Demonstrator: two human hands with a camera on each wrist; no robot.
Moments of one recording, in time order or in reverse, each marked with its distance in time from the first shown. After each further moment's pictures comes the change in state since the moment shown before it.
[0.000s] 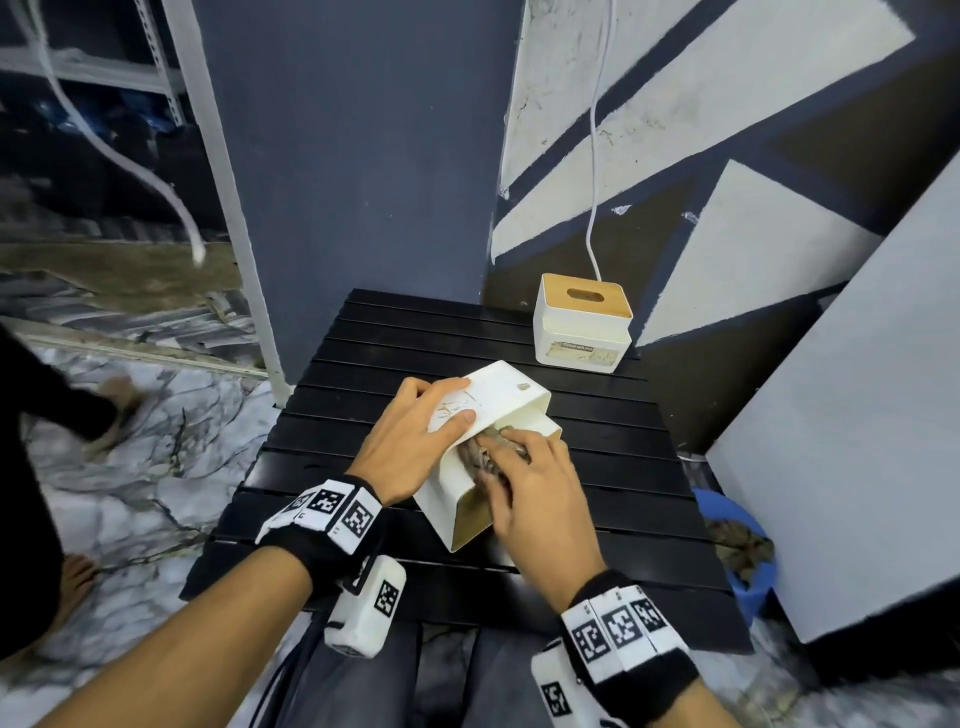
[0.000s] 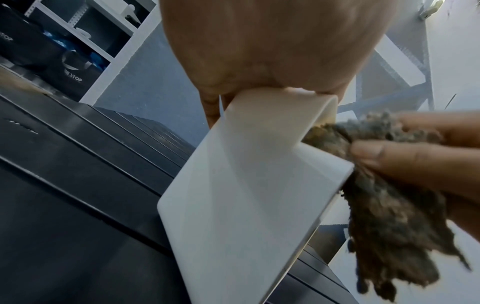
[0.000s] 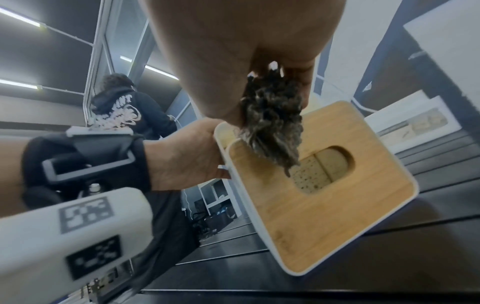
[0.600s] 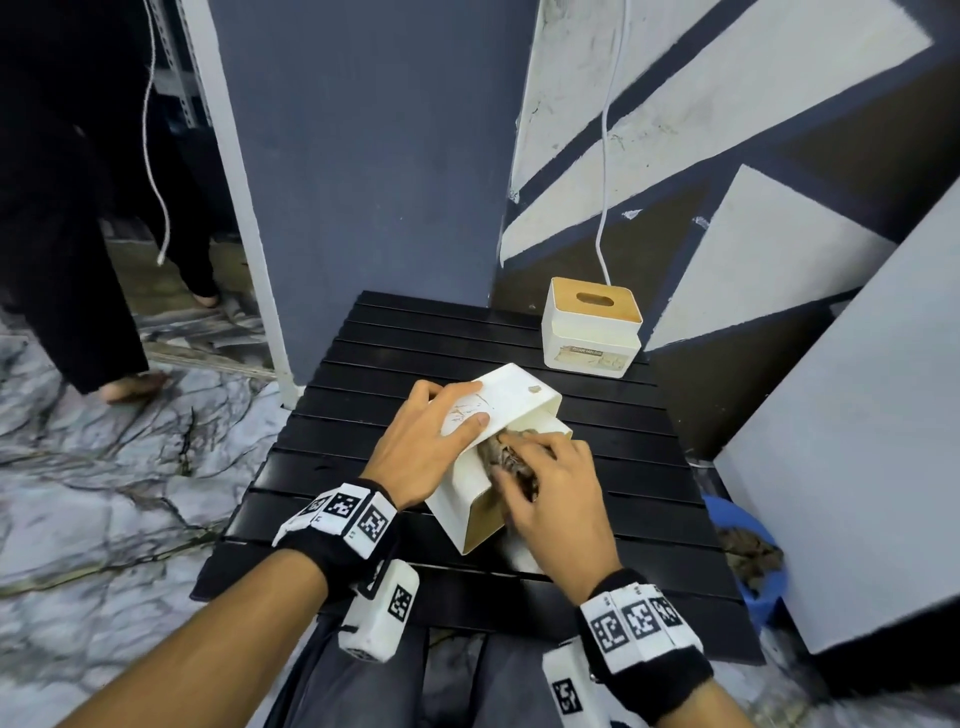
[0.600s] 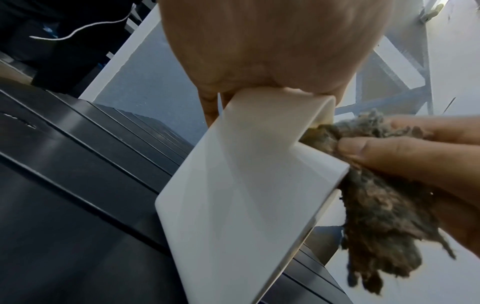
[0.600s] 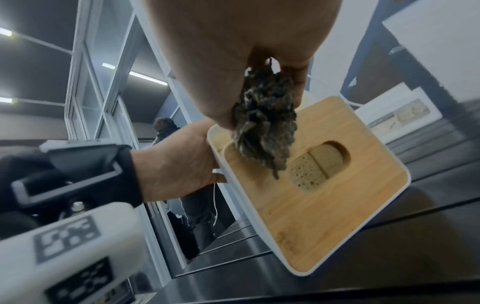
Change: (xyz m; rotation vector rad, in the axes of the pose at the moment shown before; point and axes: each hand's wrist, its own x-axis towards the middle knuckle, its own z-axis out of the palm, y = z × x) left_hand 0.002 0.000 0.003 0.002 0.009 -0.008; right_hand 0.006 0.007 0.000 0.099 0.017 0.067
